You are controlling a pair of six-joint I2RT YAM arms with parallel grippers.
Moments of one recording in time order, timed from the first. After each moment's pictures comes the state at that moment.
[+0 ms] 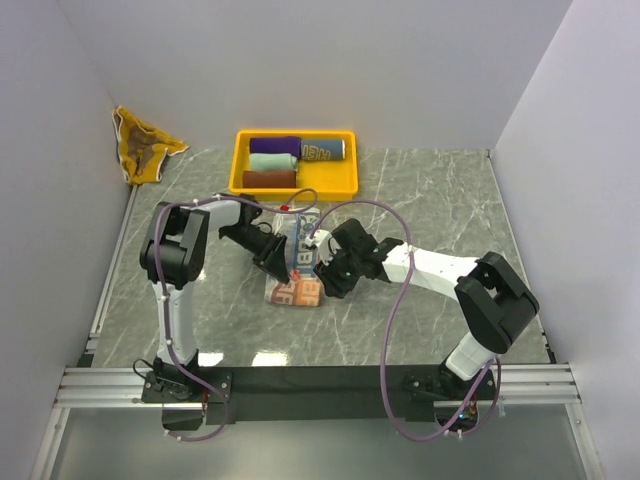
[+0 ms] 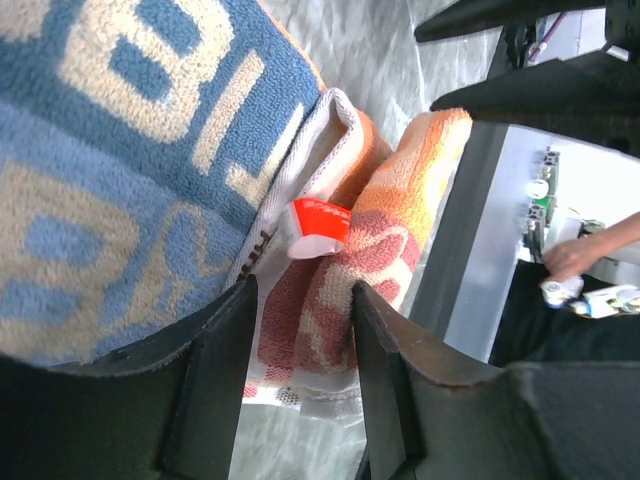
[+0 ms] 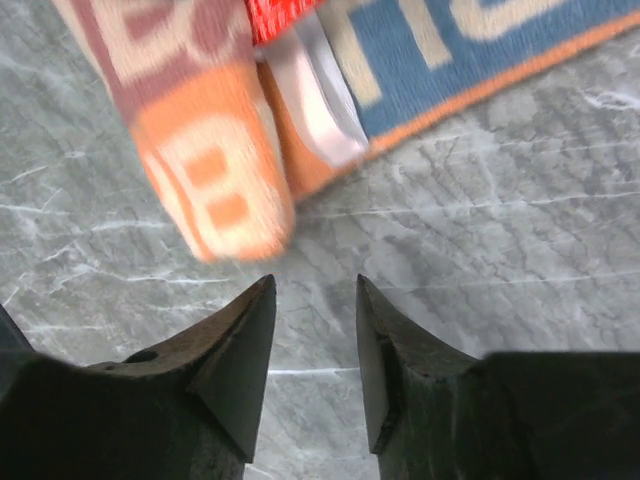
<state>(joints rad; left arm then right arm) -0.28 2.12 1.36 -0.95 1.01 0.52 0.75 1.61 0.94 -0.32 -0.30 -0.17</state>
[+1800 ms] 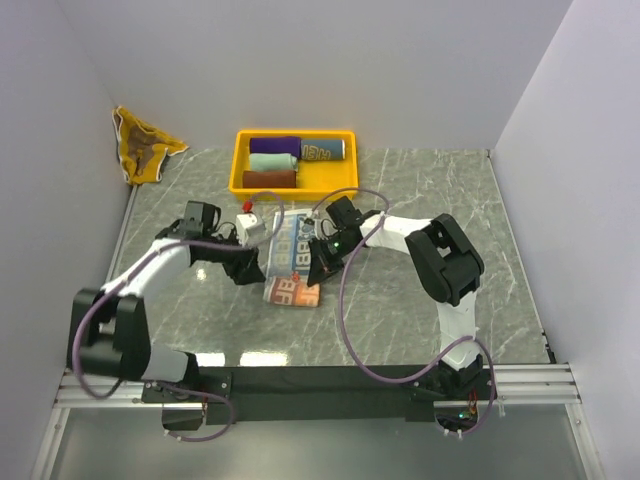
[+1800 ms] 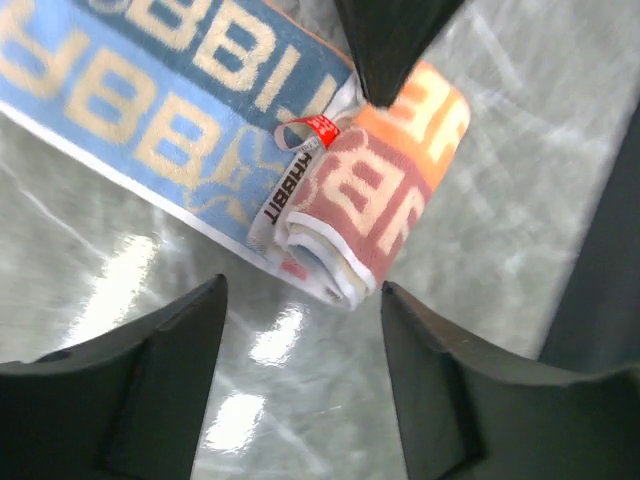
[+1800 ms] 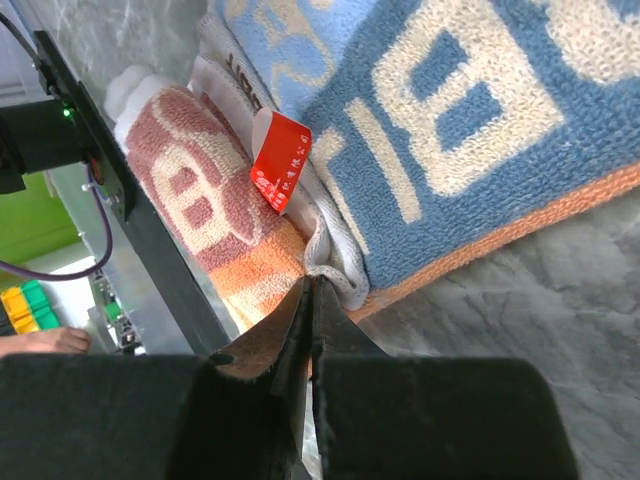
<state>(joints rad) -0.14 1.43 0.87 -0.56 0.86 0.55 0.60 2.04 1.27 -0.41 -0.79 0.23</state>
